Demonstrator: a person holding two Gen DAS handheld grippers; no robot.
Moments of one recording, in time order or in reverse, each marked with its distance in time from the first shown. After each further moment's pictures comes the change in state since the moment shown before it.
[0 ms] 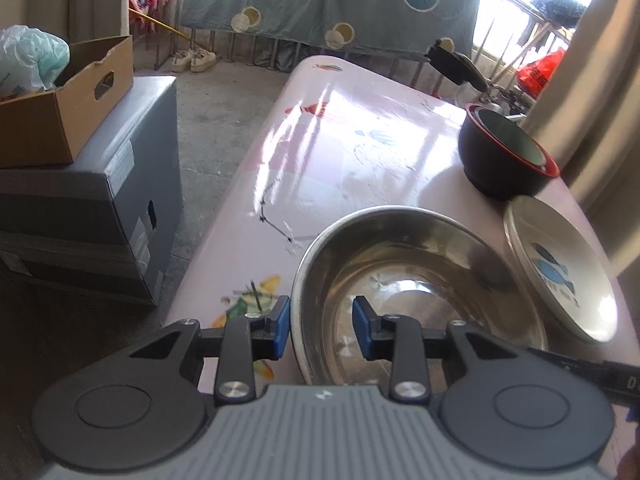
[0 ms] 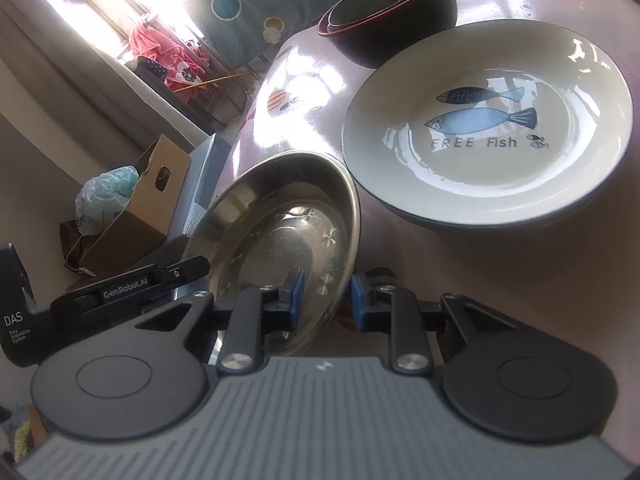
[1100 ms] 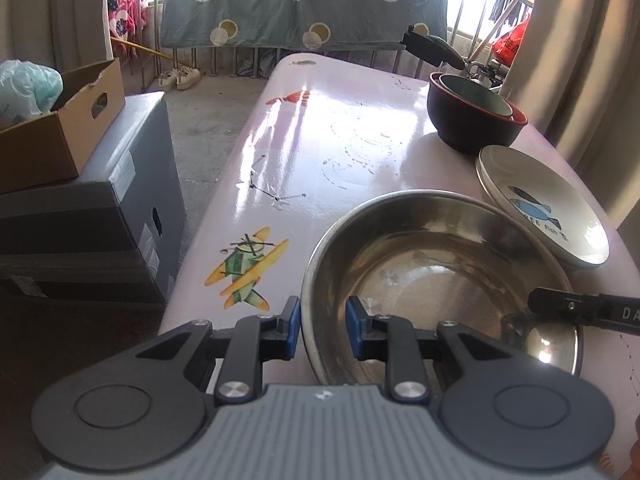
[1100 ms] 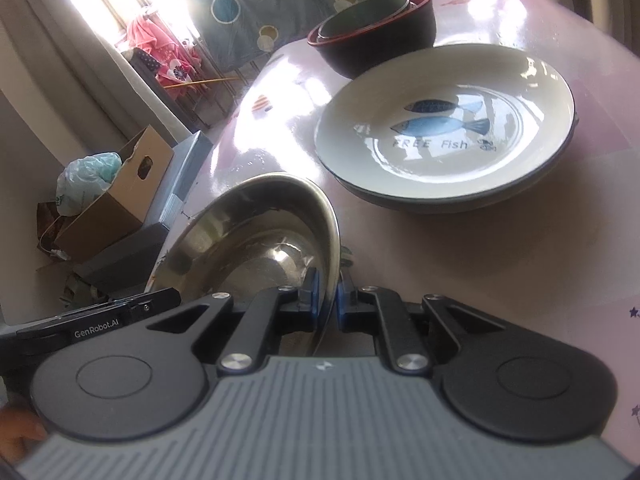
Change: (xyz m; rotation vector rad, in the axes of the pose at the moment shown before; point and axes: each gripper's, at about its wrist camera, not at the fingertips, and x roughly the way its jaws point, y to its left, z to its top) left arm -0.025 -0.017 -0.036 0.125 -0.026 0.049; right arm -0.020 0.002 -0.020 -0.109 -0.057 -0.086
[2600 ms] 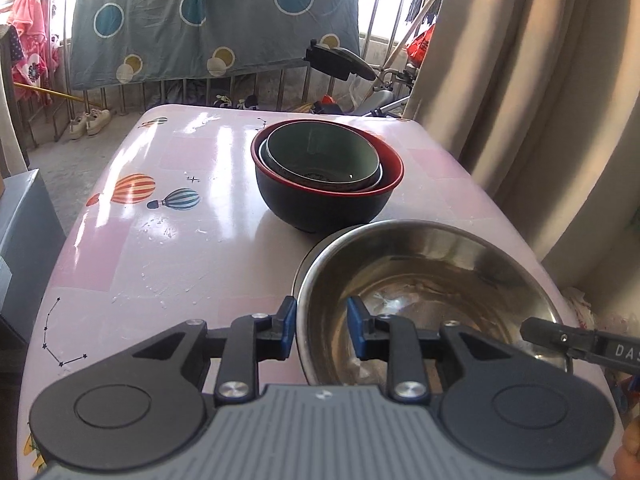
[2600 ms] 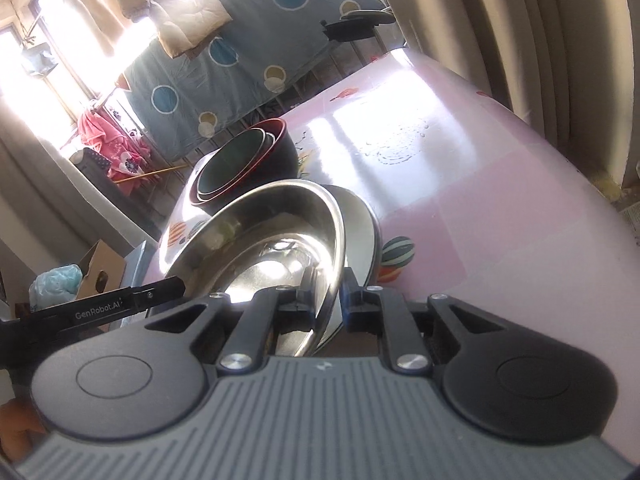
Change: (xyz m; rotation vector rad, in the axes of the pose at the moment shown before) left arm 0.069 -0.144 0.103 0.128 -0.034 -0.185; right arm -0.064 -0.135 0.076 0.170 -0.201 -0.102
